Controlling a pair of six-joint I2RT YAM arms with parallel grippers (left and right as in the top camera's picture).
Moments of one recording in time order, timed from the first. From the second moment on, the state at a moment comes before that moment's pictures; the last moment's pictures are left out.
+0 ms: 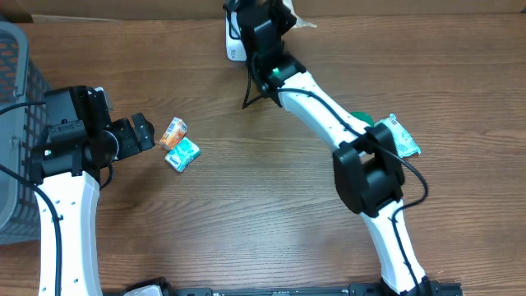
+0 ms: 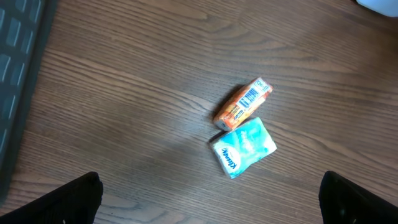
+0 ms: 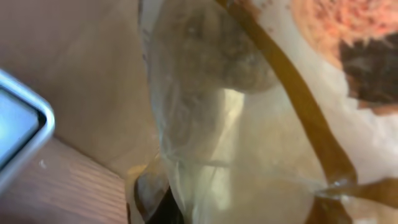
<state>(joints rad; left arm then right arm) 0.23 1.31 1.19 -0.91 0.07 -0.16 0.56 2.39 2.06 0.08 0.79 -0.79</state>
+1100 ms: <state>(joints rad) 0.23 1.31 1.19 -0.91 0.07 -0.16 0.59 2.51 2.06 0.25 0.86 -1.11</state>
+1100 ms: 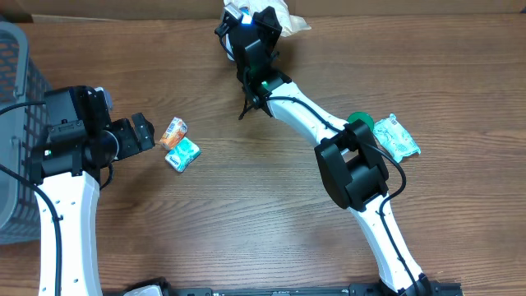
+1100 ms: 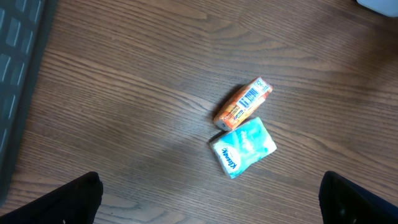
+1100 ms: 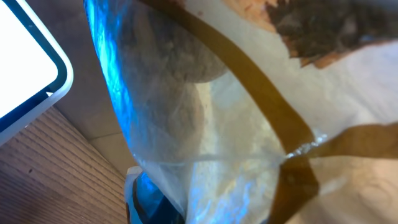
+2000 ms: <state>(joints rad) 0.23 1.31 1.19 -0.91 0.07 -0.16 0.63 2.39 2.06 -0.08 0.90 -0.79</state>
